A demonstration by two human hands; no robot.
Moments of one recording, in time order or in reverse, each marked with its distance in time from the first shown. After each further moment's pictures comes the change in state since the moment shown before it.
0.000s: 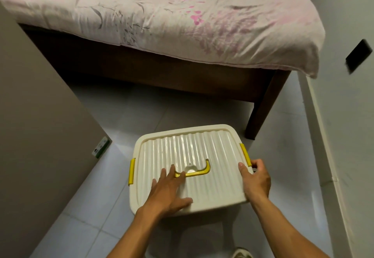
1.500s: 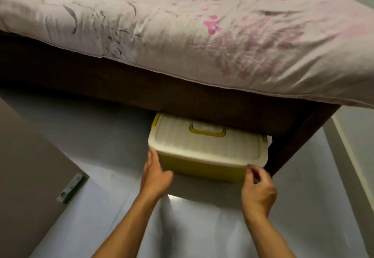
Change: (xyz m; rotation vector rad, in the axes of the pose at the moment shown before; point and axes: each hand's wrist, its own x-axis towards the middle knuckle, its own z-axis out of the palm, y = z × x) left_hand 0.189 -0.024 -0.087 -0.784 0.340 -0.242; right_hand 0.100 -0.065 0.109 0.077 0.311 -0.176
